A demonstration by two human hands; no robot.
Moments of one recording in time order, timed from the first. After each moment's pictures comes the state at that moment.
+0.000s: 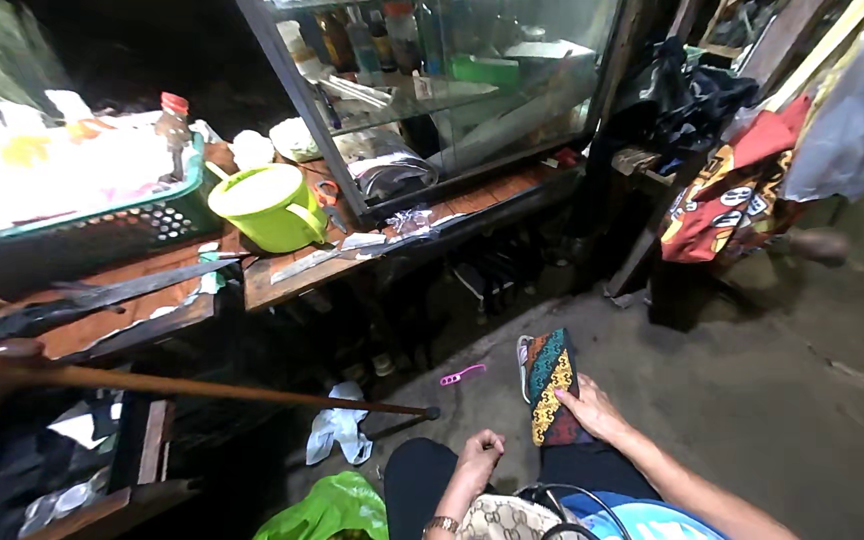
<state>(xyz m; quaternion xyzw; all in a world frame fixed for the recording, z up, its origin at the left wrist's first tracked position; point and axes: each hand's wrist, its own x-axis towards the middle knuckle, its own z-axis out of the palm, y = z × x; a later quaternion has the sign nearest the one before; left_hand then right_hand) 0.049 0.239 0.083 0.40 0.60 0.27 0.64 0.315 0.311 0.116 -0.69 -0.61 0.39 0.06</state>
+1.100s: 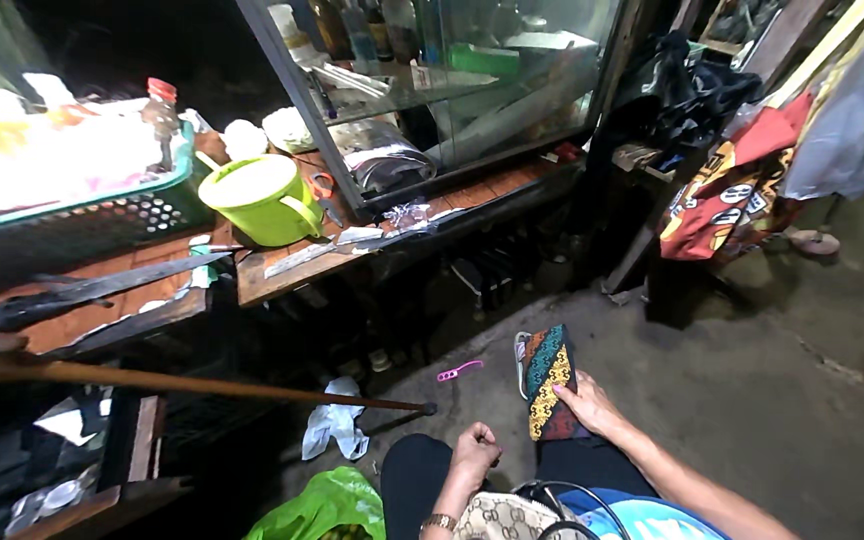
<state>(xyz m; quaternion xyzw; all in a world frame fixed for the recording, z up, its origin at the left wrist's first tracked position) 0.050 0.239 0.093 0.38 0.65 0.27 0.60 0.315 0.314 0.115 -0.68 -0.61 0.39 0.06</state>
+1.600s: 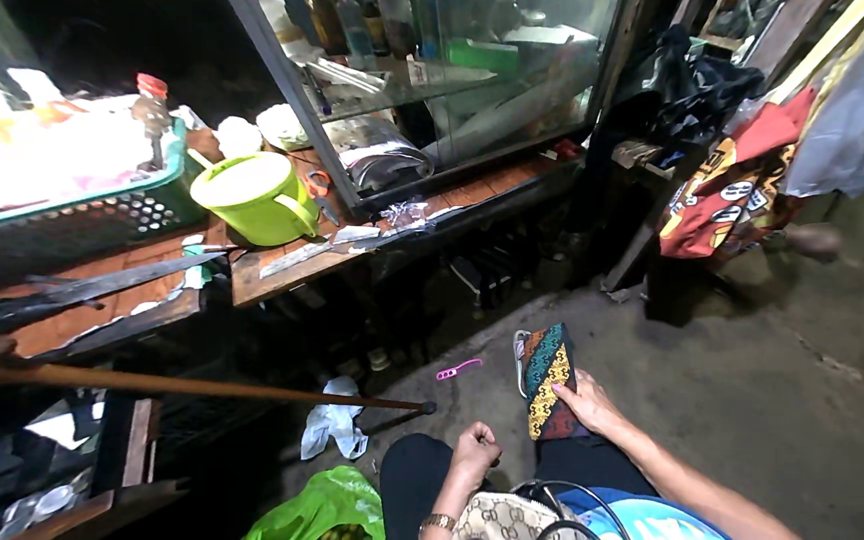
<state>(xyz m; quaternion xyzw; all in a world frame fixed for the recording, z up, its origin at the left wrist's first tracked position) 0.051 0.239 0.091 0.37 0.63 0.28 0.61 0.315 0.316 0.117 -0.69 -0.61 0.40 0.06</state>
